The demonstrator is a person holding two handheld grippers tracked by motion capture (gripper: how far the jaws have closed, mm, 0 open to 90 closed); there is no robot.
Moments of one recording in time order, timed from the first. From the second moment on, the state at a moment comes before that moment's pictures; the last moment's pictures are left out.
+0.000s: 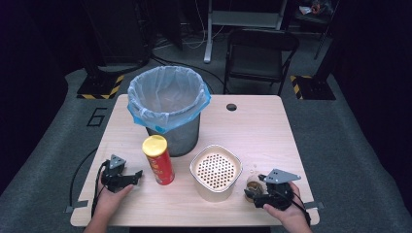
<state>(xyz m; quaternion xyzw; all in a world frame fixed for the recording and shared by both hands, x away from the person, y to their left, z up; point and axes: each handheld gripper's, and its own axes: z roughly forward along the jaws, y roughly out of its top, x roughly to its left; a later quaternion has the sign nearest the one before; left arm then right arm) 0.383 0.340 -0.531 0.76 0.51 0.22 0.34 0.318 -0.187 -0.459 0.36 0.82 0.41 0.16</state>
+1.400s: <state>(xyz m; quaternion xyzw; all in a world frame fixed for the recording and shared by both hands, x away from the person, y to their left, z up) 0.384 0.340 -0.531 0.76 0.51 0.22 0.35 0.429 -0.207 -0.463 0.36 0.84 0.39 0.13</state>
